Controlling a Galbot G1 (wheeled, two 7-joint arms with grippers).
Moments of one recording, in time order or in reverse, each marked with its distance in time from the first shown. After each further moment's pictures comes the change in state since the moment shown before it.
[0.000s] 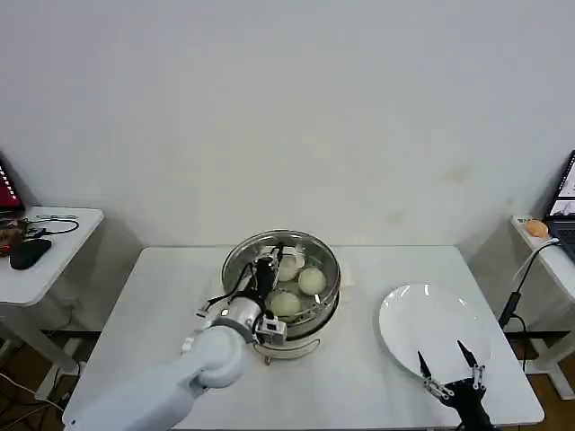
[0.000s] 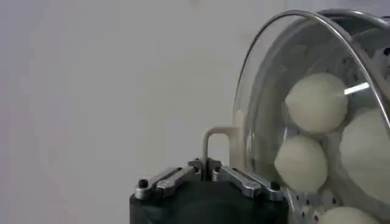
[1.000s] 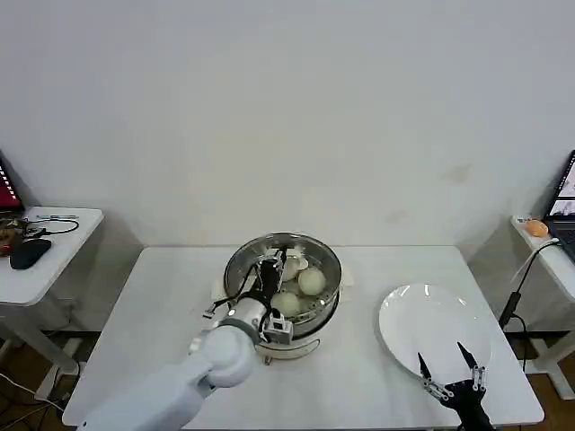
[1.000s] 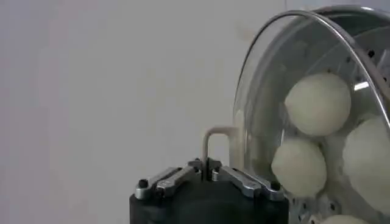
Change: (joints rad) left arm 0.020 -0.047 -0.016 0.022 0.020 0.003 0.024; right arm 0.004 0.002 0.001 -0.011 -0.005 0.004 0.000
